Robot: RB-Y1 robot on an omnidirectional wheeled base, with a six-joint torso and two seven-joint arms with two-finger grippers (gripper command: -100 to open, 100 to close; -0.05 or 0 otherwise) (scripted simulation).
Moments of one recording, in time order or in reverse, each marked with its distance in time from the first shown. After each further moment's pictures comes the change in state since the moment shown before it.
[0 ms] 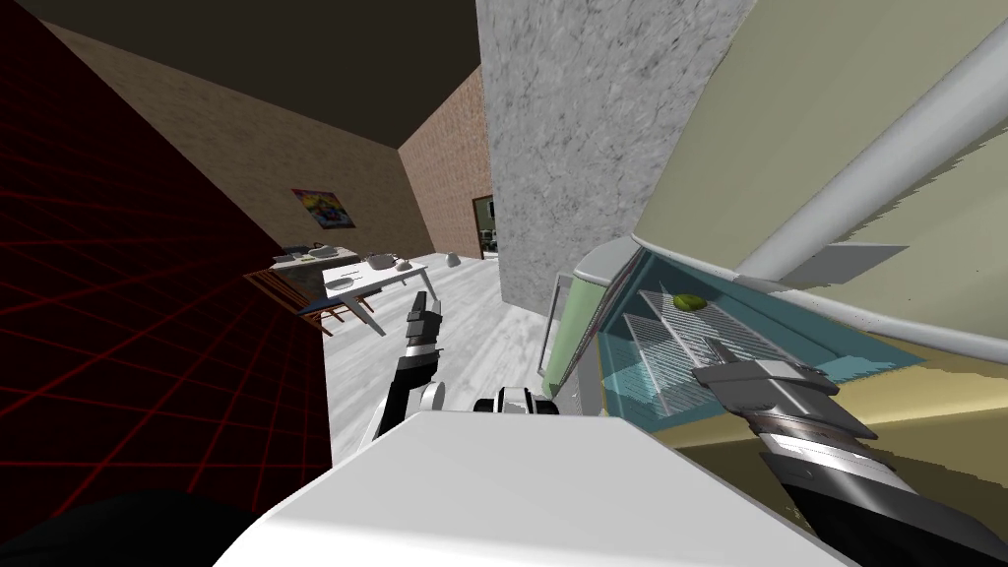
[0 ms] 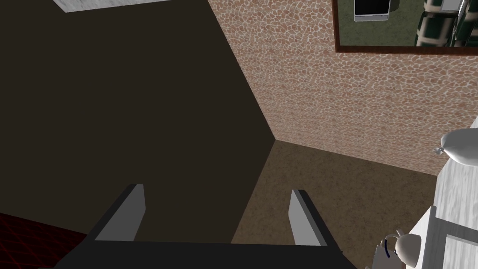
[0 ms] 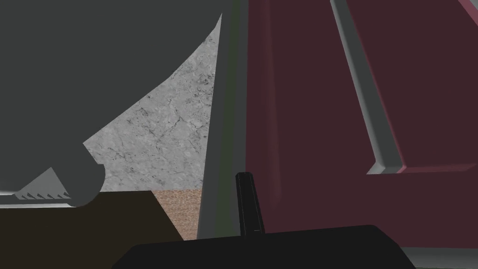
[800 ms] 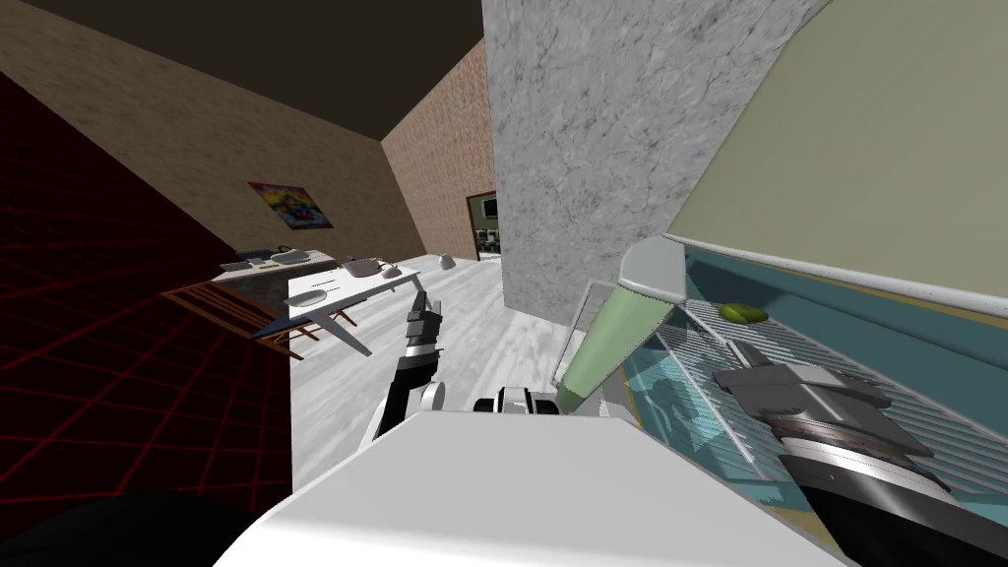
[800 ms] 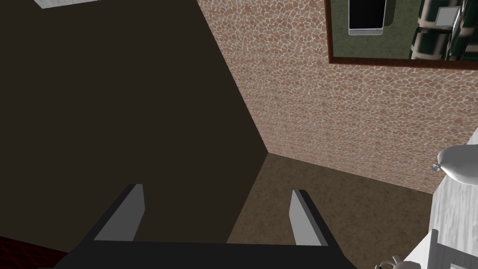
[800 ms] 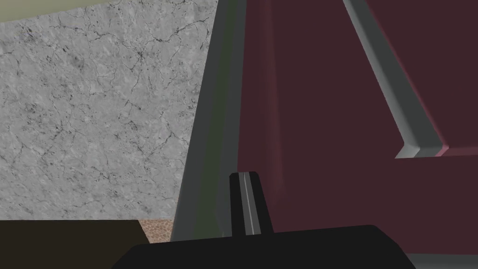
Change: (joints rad) left arm 0.000 0.000 0.000 0.000 0.000 0.000 0.000; right arm -0.010 0.015 -0.031 -0.015 -0.006 0.101 0.011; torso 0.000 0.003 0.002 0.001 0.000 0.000
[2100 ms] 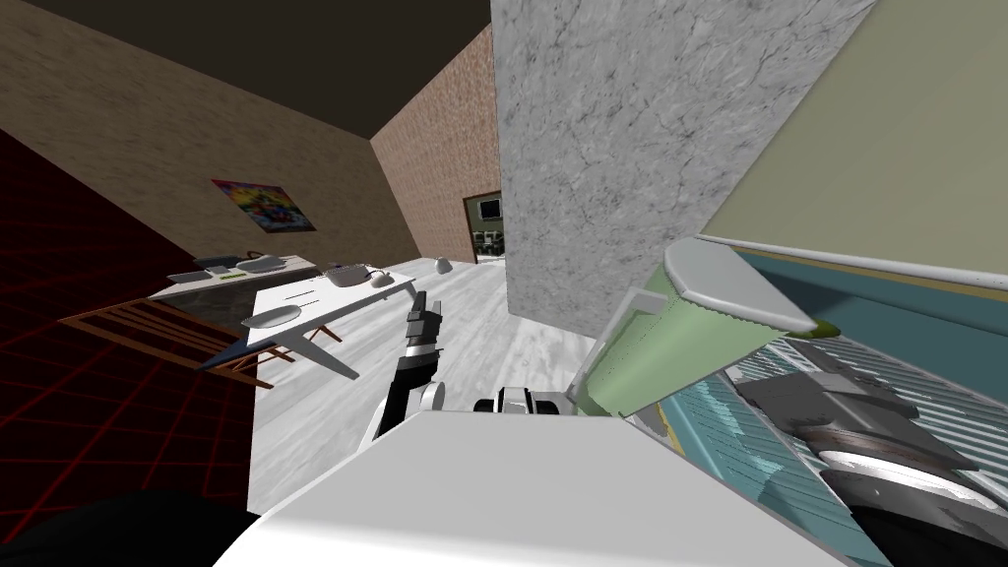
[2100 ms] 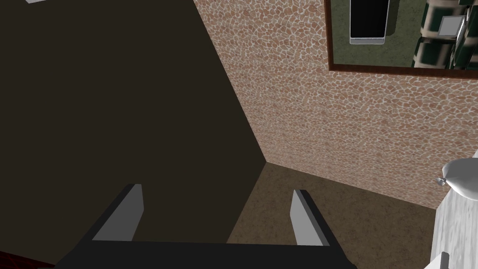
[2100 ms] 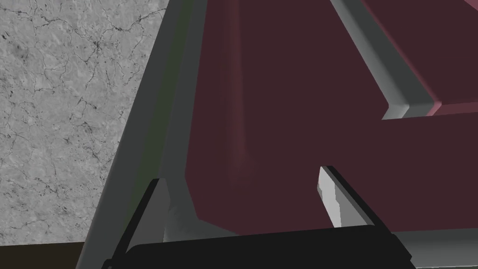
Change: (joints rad) left arm 0.000 0.000 0.000 0.000 0.000 0.000 0.000; right arm 0.048 -0.179 -0.051 0.078 -0.050 0.101 -0.043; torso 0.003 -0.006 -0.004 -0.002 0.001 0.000
